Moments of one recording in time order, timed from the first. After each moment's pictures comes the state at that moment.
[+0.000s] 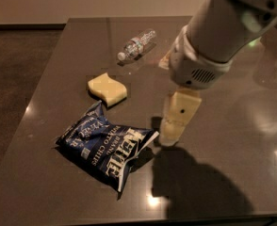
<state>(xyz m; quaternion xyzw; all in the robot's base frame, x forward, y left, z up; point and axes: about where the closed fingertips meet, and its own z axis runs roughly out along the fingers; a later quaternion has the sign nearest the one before) 0.432 -0.053 0.938 -0.68 0.71 0.06 0.19</state>
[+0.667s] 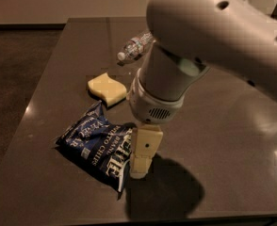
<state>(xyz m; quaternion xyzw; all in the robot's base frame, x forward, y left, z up) 0.402 0.008 0.878 -0.72 0.67 0.09 0.15</state>
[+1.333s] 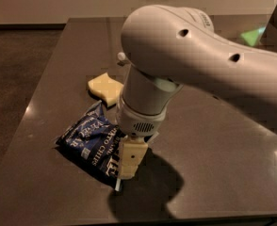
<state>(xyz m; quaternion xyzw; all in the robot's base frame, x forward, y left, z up) 0.392 0.029 0.843 -0.74 0.66 0.10 0.12</state>
